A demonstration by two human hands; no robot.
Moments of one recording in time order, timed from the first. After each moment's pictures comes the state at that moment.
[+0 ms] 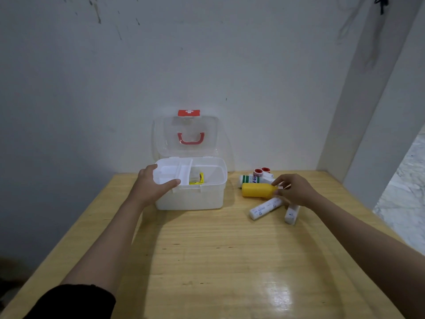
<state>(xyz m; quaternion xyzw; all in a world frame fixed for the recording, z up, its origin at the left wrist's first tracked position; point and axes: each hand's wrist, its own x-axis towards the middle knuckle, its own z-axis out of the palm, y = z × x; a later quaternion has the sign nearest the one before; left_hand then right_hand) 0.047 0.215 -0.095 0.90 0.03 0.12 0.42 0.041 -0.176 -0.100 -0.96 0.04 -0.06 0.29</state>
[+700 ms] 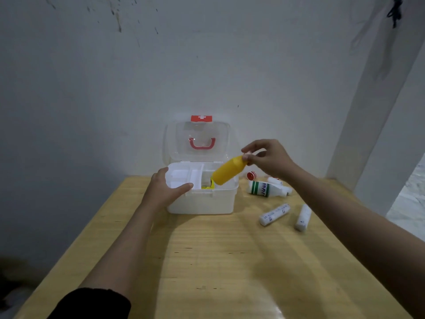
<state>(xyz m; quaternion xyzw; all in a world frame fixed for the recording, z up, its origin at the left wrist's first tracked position) 0.045 0.215 -0.097 0.89 0.03 0.13 0.44 0.041 -0.069 -0.006 -0.87 -0.14 -0.16 0.44</state>
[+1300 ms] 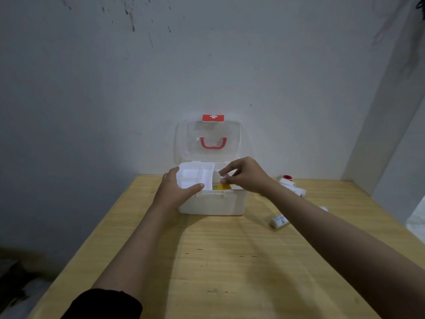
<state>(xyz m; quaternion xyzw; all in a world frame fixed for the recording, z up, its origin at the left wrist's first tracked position) 0.047 0.216 -0.101 0.88 0.04 0.13 0.45 0.055 -0.004 -0.042 -0.90 -0.19 -0.06 0.40</state>
